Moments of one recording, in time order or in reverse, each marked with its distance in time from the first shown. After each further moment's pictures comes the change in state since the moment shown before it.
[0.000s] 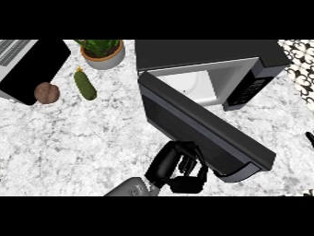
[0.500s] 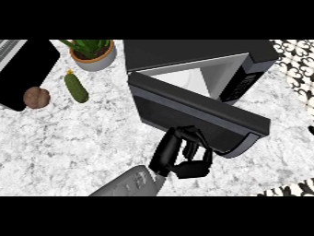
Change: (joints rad) left arm -0.113 -0.001 -0.009 0.006 0.198 0.154 -0.068; right arm -0.006 -0.075 0.023 -0.147 -0.084 0.042 0.101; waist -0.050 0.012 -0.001
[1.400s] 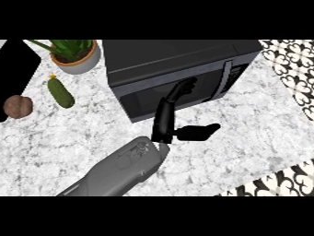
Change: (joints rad) left arm -0.203 -0.006 0.090 0.103 0.268 0.233 0.005; right arm -0.147 -0.191 -0.167 -0.106 0.047 -0.056 0.019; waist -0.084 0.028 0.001
